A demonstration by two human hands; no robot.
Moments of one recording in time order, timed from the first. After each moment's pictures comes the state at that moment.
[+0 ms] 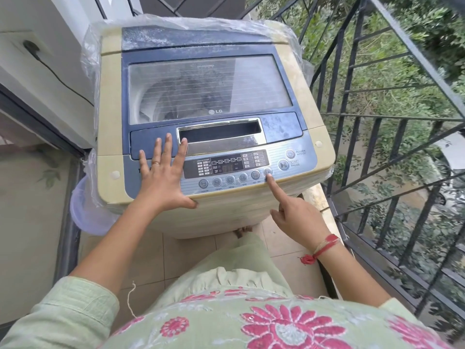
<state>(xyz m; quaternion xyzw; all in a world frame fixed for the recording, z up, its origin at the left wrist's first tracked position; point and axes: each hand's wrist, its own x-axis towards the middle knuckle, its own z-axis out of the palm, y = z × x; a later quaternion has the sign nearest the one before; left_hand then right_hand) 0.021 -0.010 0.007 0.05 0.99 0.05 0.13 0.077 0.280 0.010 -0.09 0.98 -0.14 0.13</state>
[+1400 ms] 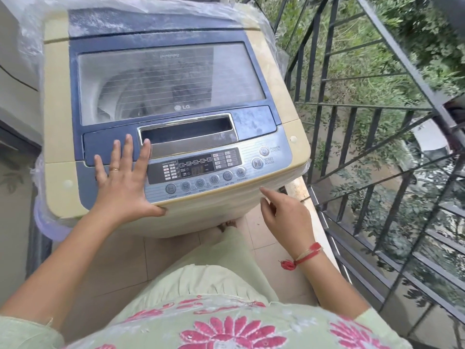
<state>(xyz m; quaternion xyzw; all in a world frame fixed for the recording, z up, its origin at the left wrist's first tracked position) 0.021 -0.005 0.006 0.03 0.99 0.06 0.13 0.082 0.299 -0.008 0.00 0.98 -0.21 -0.05</state>
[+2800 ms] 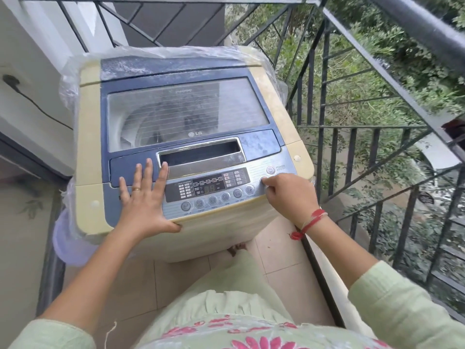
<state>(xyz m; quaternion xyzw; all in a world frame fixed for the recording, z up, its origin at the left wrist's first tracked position) 0.024 -0.008 0.009 0.04 0.99 0.06 0.13 0.019 0.292 0.036 -0.03 1.00 -0.07 0.01</state>
